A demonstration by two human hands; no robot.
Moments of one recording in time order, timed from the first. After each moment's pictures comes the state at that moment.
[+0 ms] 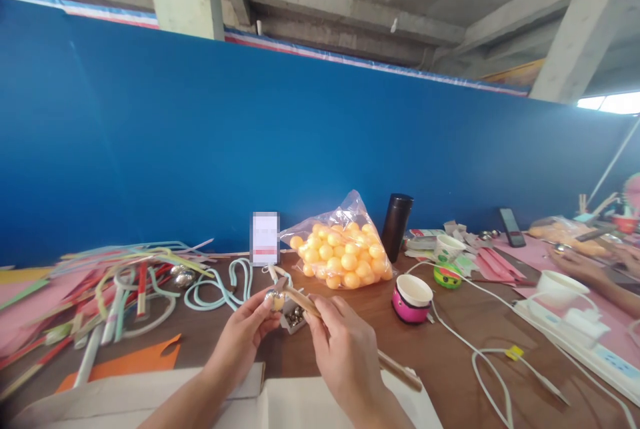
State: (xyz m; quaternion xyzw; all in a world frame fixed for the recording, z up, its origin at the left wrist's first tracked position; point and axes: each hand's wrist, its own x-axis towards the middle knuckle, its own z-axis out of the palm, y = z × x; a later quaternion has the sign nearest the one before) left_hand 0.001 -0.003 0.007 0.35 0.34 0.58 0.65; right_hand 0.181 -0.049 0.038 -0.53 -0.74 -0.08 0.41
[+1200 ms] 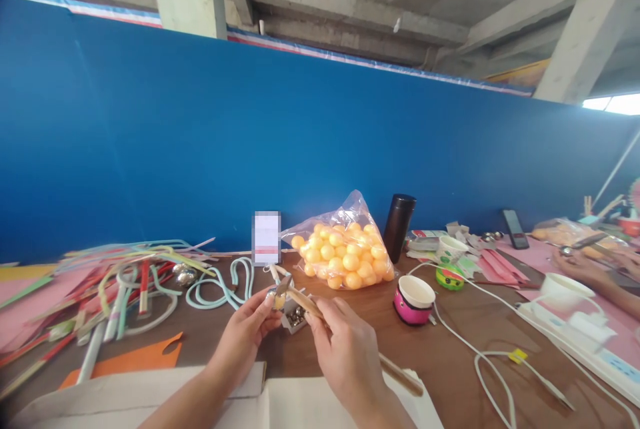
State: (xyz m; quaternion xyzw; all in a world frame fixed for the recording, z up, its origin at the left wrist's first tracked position) left_hand 0.002 -0.003 0.010 0.35 0.35 0.59 0.64; right_hand 0.182 -0.047 0.035 -0.55 -0.74 -0.07 0.39
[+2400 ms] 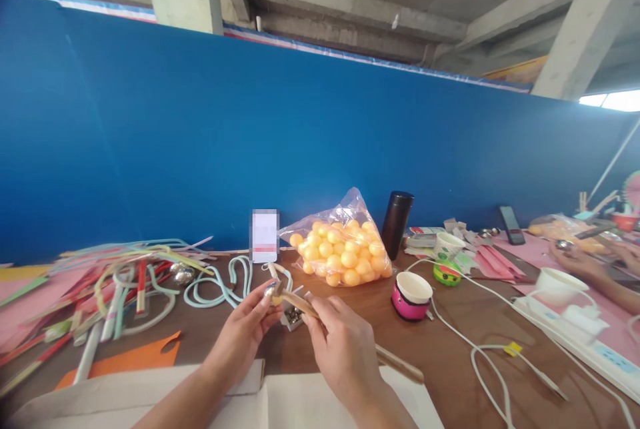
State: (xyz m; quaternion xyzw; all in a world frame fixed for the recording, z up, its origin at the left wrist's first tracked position) left_hand -0.002 -0.004 0.006 0.36 0.27 0.58 0.67; right_hand 0.182 -0.048 0.036 -0.54 -0.74 -0.03 0.40
